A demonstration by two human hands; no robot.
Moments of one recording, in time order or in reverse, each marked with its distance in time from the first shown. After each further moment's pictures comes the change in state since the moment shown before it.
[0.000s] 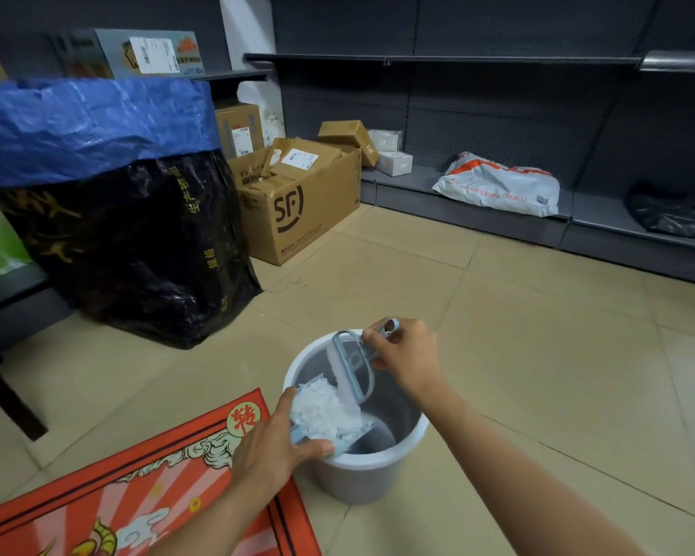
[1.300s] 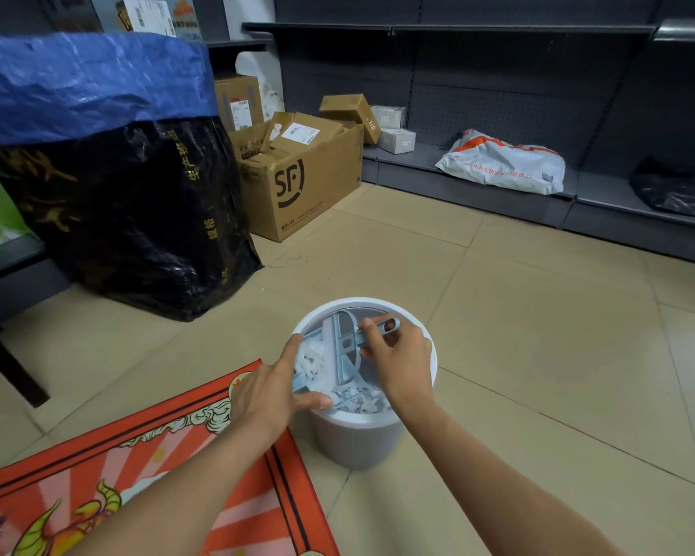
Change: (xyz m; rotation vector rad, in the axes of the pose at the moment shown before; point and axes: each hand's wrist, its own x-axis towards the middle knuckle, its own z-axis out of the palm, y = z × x) left_hand 0.001 0.006 -0.011 0.250 0.149 0.053; right_hand -0.046 0.031 0.042 0.068 0.185 0.019
